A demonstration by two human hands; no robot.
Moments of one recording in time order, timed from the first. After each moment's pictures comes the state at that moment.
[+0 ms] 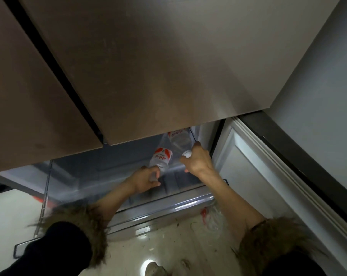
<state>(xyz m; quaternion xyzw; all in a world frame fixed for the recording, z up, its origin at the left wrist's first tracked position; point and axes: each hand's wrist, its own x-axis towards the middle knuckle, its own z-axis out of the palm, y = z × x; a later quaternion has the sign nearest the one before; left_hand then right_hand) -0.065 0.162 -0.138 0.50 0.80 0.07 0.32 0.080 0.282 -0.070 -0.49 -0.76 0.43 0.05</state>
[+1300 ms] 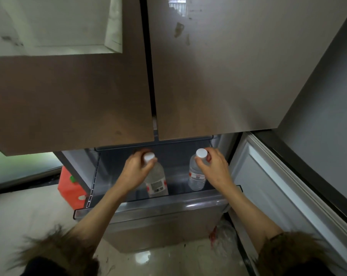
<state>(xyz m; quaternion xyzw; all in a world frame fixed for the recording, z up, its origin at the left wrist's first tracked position) -0.053 0.065 -0.023 0.38 0.83 0.40 0.11 0.101 0.233 -0.037 -0.36 -0.84 0.33 0.23</state>
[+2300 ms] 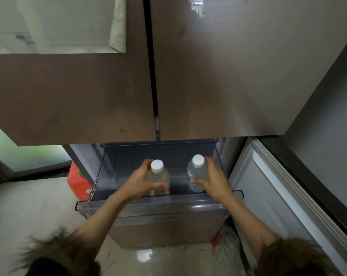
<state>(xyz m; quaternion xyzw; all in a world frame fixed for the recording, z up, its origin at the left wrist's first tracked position) -0.036 0.057 -0.046 0.36 0.83 0.37 0.24 0.110 0.238 -0.064 -0.29 -0.87 0.38 0.13</state>
